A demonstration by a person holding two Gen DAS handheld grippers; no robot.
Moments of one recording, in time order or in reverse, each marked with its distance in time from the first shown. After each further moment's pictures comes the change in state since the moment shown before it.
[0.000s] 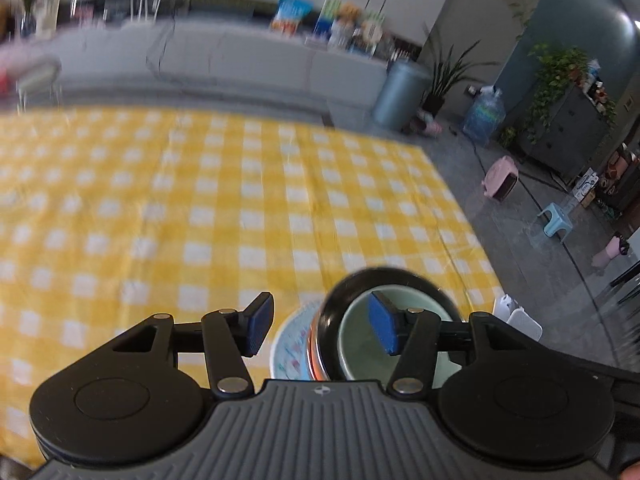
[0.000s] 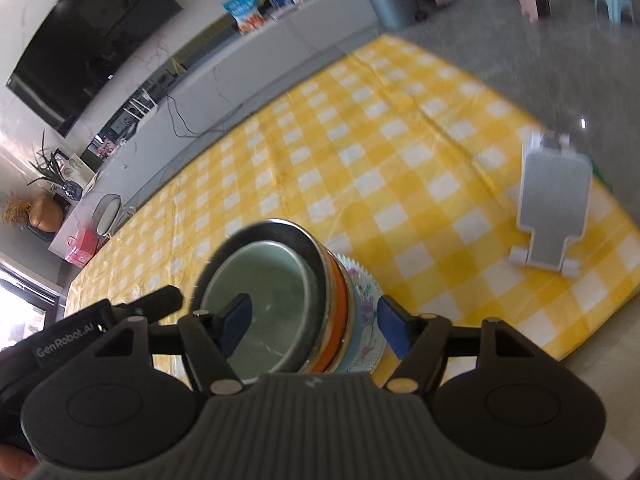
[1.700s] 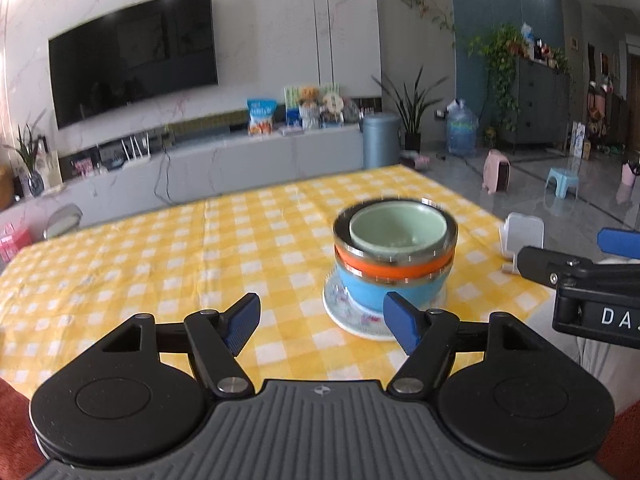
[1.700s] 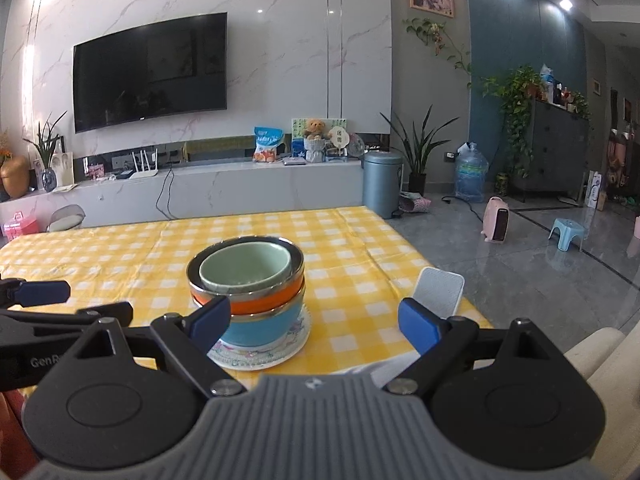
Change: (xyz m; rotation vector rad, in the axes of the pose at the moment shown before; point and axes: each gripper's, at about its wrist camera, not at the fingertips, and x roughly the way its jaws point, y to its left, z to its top) left arm -0.067 -0.020 -0.133 0.346 -0.263 0.116; right arm -0.097 0.018 -0.171 -0.440 -0.536 -0.229
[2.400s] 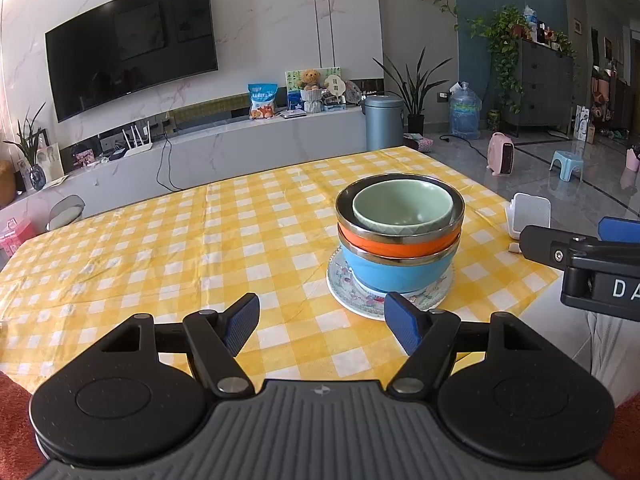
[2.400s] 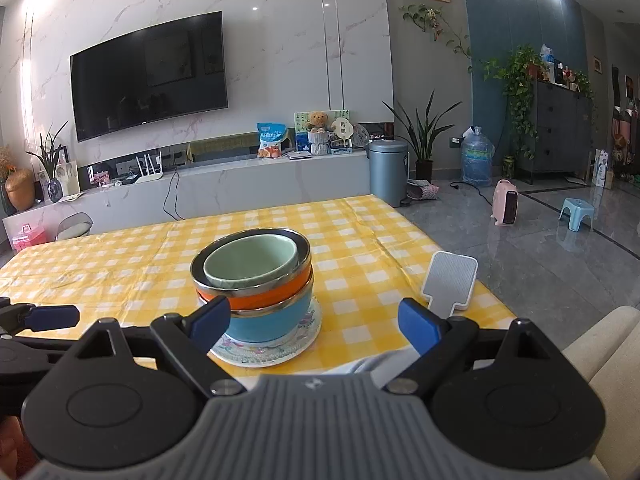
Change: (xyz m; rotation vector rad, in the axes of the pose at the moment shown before) left arm -0.001 0.000 -0.004 0.018 0.040 0.014; right arm 0.004 -0.005 -0.007 0.061 0.016 0.032
